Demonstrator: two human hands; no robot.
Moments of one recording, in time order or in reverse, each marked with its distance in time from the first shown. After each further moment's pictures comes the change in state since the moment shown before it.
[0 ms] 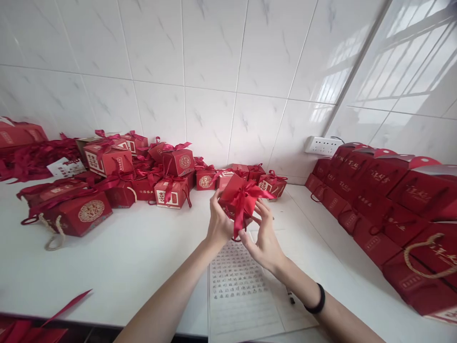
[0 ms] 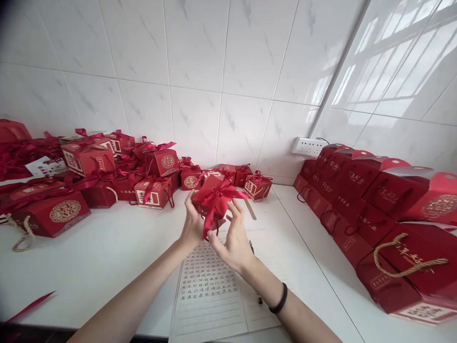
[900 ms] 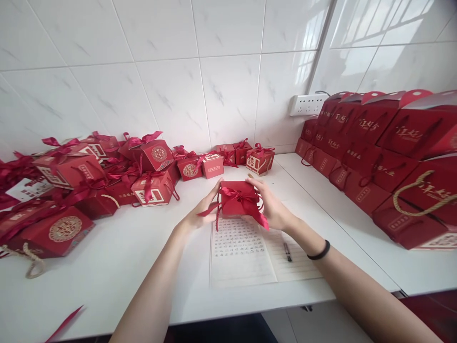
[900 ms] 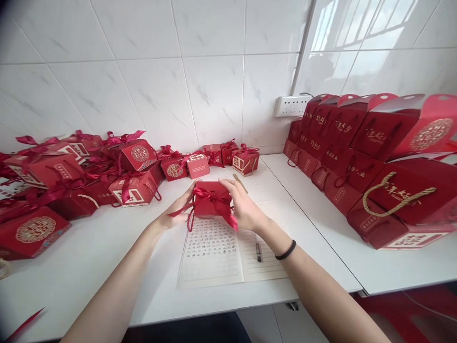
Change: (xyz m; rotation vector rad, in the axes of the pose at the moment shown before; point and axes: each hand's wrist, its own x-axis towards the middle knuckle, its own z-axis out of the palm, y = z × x) left_hand 0.031 -0.014 -0.034 -0.182 -0.603 -0.008; right_hand 0.002 0.052 -0.050 -0.080 -0.151 -0.161
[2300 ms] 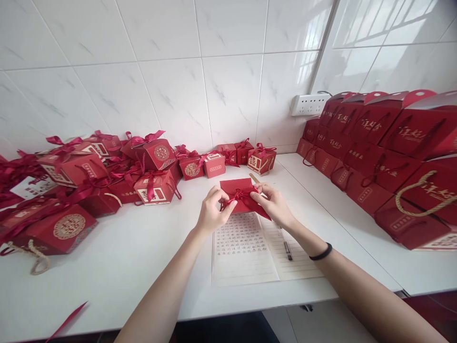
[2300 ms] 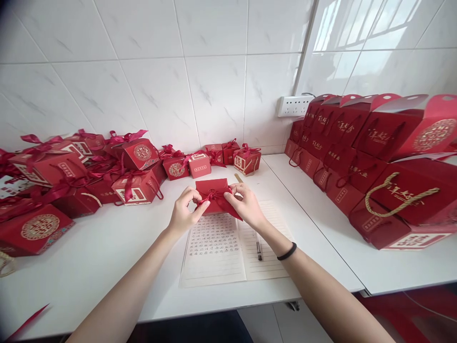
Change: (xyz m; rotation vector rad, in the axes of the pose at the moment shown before) left_hand -0.003 0.007 0.032 0.303 0.253 0.347; right_hand 0.011 -0.015 0.009 0.416 0.253 0.703
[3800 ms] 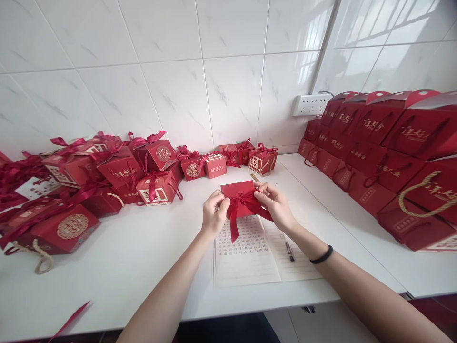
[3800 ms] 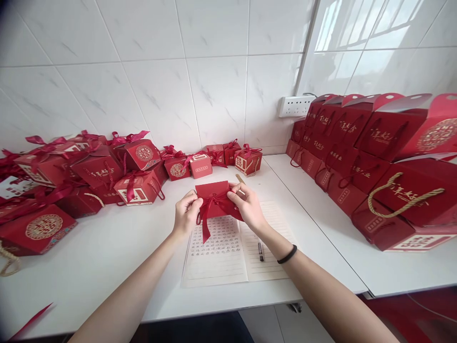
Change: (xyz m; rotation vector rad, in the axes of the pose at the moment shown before) left_hand -0.003 0.011 0.007 -0.166 0.099 -0.383; right_hand -0.006 -0.004 0.003 0.416 -0.032 0.120
